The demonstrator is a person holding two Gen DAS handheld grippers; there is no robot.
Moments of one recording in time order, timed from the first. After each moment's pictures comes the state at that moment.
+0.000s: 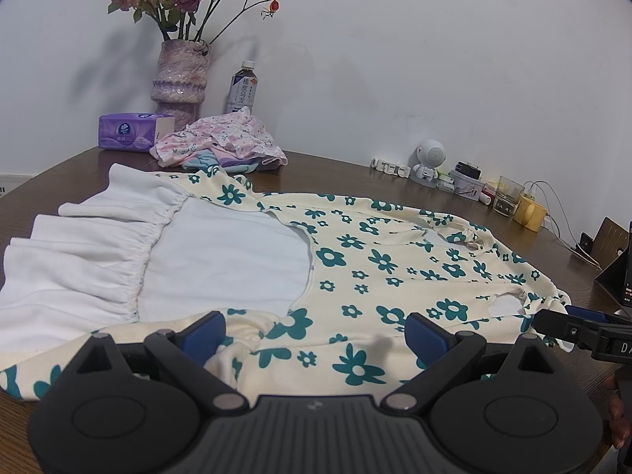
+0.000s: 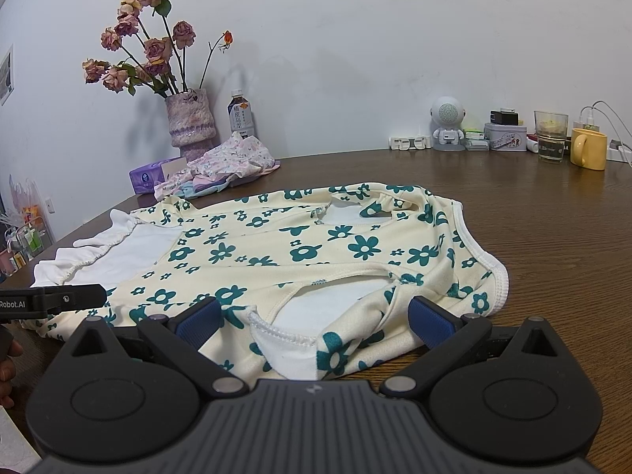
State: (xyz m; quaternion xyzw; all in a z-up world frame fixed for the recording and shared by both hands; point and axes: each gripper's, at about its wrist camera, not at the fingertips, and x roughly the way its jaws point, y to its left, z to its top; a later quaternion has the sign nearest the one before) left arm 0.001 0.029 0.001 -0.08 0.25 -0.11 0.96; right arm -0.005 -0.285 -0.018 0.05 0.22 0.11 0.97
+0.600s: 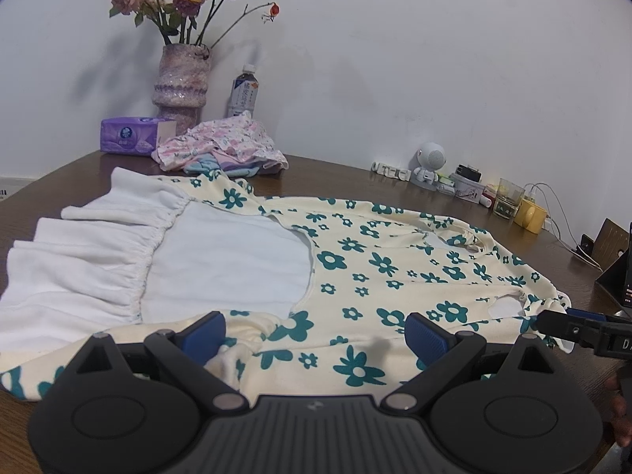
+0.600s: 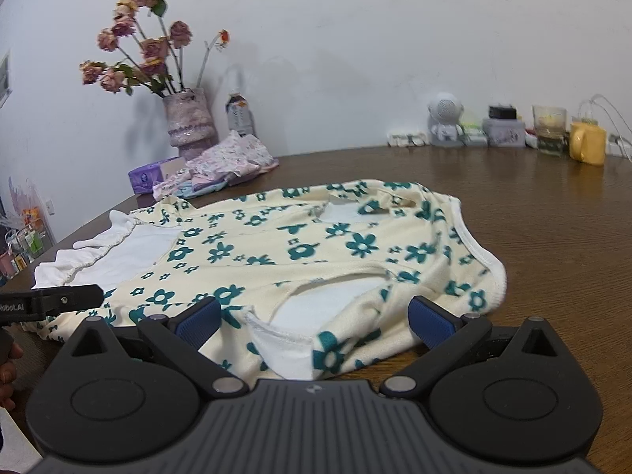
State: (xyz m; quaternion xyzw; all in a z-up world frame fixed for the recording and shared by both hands) left arm -0.005 0.029 0.004 -0.07 0.25 -0.10 0.96; right arm -0.005 -0.291 -0.015 0.06 0.23 0.11 0.96
